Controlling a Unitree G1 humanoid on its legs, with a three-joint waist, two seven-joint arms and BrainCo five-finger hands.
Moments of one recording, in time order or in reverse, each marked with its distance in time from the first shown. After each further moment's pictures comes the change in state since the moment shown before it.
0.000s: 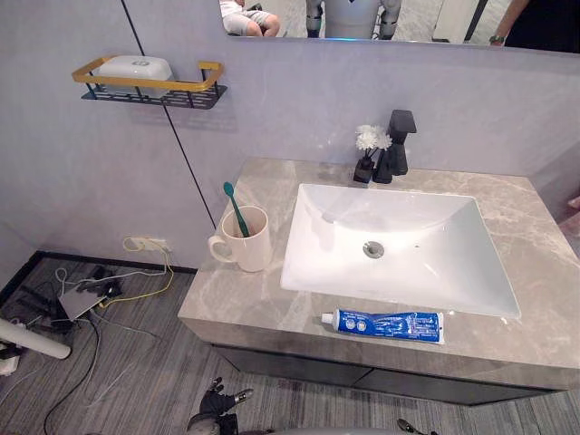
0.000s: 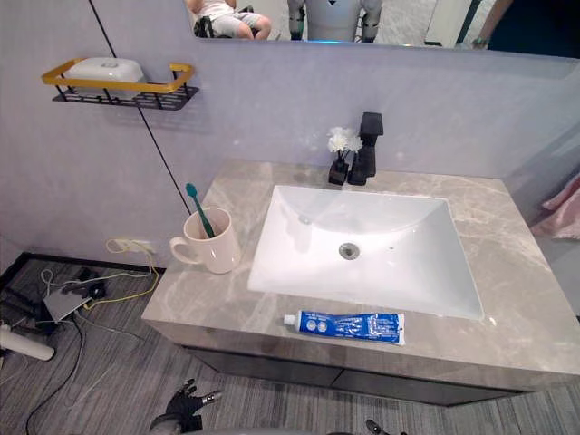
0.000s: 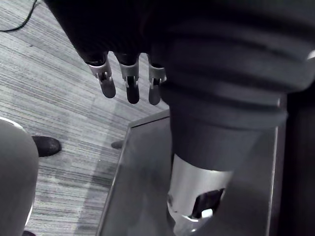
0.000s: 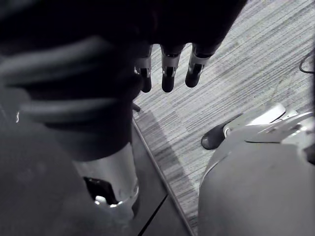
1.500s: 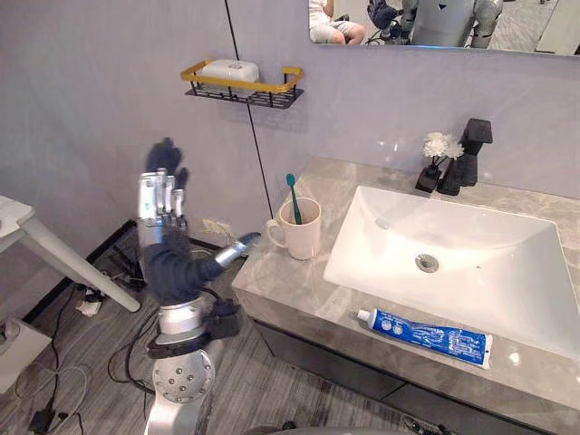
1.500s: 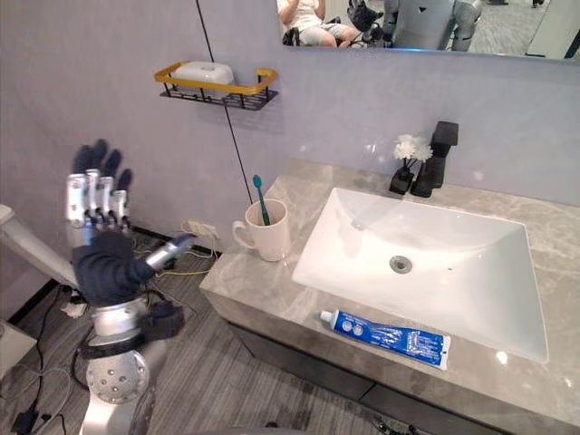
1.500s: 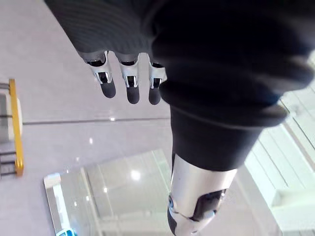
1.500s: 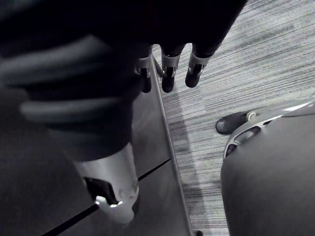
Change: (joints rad) left arm 0.118 0.176 -0.457 -1.745 0.221 -0.211 0.237; right arm 0.037 -0.037 0.105 -0.036 0.002 -0.044 0.021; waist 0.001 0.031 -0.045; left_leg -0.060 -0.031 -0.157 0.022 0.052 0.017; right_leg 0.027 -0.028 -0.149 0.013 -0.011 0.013
